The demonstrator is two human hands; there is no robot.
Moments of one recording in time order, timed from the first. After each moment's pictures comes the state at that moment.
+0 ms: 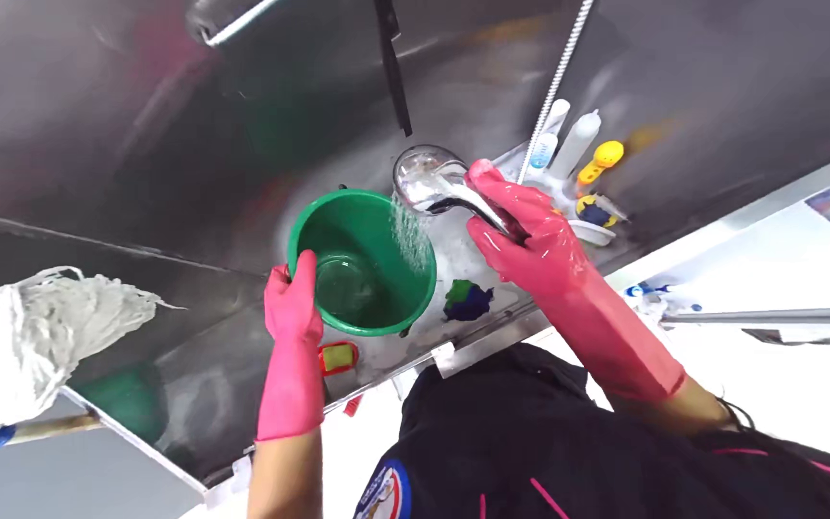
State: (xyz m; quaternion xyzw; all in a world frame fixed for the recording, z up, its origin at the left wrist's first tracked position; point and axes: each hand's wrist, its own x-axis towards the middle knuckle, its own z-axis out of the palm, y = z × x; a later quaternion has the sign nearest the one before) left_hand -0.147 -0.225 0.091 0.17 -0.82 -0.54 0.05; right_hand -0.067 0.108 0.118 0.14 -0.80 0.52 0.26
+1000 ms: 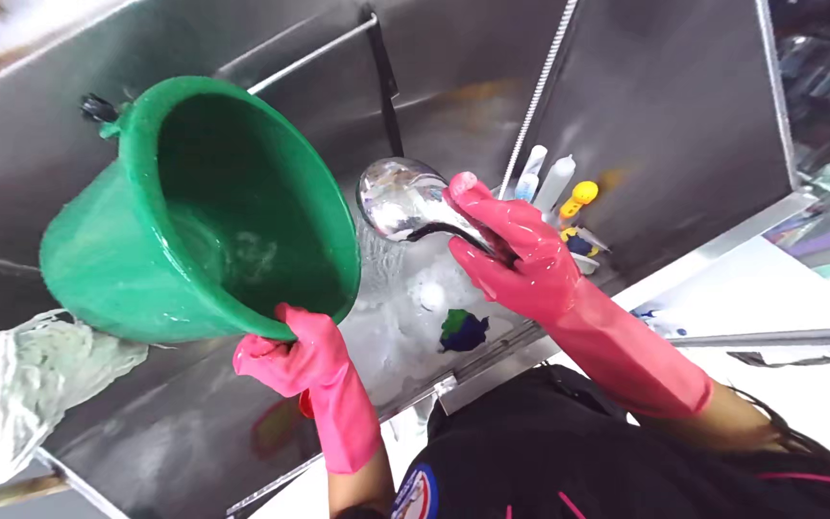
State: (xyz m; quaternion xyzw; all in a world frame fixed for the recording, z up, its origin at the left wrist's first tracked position) left_hand -0.124 -0.150 0.124 0.08 -0.72 -0.33 0.61; right_hand -0.088 0.096 0.163 0.23 -0.79 0.47 0.32
